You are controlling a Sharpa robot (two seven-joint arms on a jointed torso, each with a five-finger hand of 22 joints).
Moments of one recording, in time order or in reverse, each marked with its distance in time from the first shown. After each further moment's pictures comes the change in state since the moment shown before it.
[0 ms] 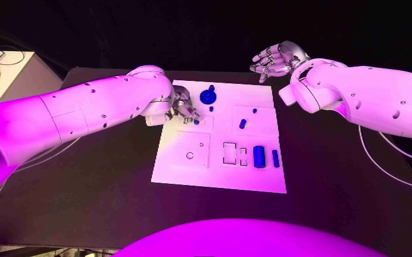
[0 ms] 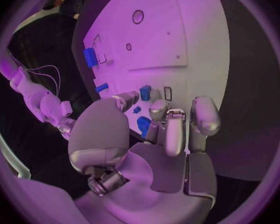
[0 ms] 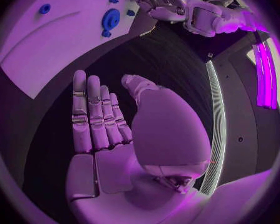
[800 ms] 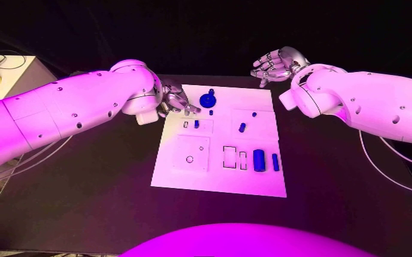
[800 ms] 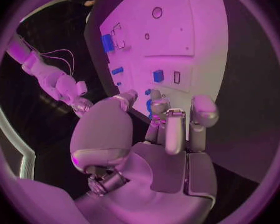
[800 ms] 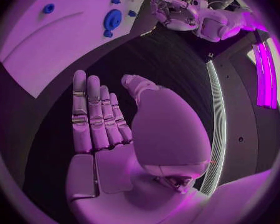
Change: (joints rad) left arm 0.002 -0.126 0.097 0.126 0.064 -0.052 0.003; left_hand 0.028 0.053 -0.140 0.000 -0.122 -0.025 0.016 -0.040 0.012 -0.072 0.010 -0.037 -0.076 0.000 0.000 -0.032 0.001 0.000 -0.042 0.001 -0.043 -0.078; right arm -0.005 -0.008 0.000 0.000 0.001 0.001 0.003; right_hand 0.000 0.000 0.000 0.000 0.000 0.000 0.000 0.000 -0.001 -0.004 0.004 0.000 -0.003 -0.004 0.004 0.000 -0.004 0.000 0.000 0.000 -0.004 -0.008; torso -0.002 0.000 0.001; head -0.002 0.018
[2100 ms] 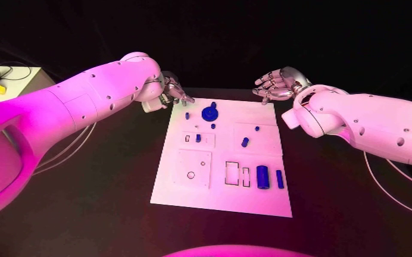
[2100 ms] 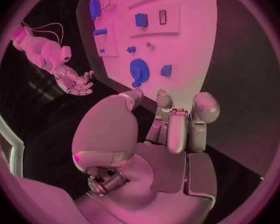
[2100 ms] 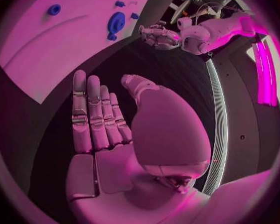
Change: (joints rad) left arm 0.060 0.218 0.010 -0.466 0.028 0.078 0.067; left_hand 0.107 0.007 0.046 0.001 0.000 -0.043 0.059 -0.160 -0.199 -0.084 0.054 -0.061 -0.128 -0.005 0.056 -0.011 0.000 0.016 -0.015 0.045 -0.023 -0.027; right arm -0.001 -0.005 0.000 0.014 0.009 0.000 0.027; right_hand 0.000 0.000 0.003 -0.003 0.000 0.000 0.000 0.000 0.000 0.000 0.000 0.000 -0.004 -0.004 -0.004 -0.004 -0.005 0.000 0.000 0.000 -0.008 -0.009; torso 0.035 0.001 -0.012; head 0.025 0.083
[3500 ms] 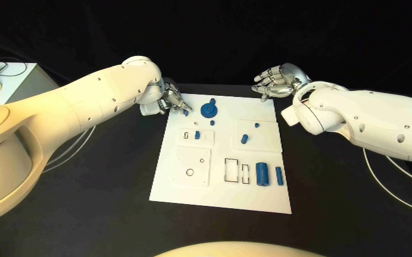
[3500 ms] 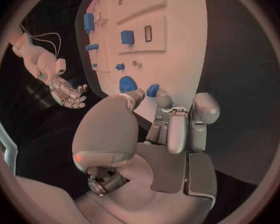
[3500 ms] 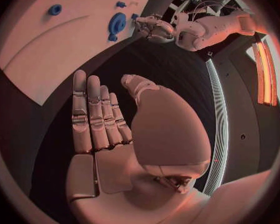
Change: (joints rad) left arm -0.020 0.032 -0.024 -0.063 -0.012 0.106 0.017; left_hand 0.019 0.003 0.037 -0.007 0.000 0.008 -0.009 0.037 0.023 0.008 -0.006 0.000 -0.001 0.000 -0.008 0.004 0.000 0.000 0.003 -0.004 0.009 0.012; right arm 0.003 -0.004 0.000 0.007 0.001 -0.001 0.005; right_hand 0.000 0.000 0.000 0.000 0.000 0.000 0.000 0.000 0.000 0.004 -0.004 0.000 -0.003 0.000 0.000 0.000 -0.002 0.000 0.000 0.000 0.000 -0.003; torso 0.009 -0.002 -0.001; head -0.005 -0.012
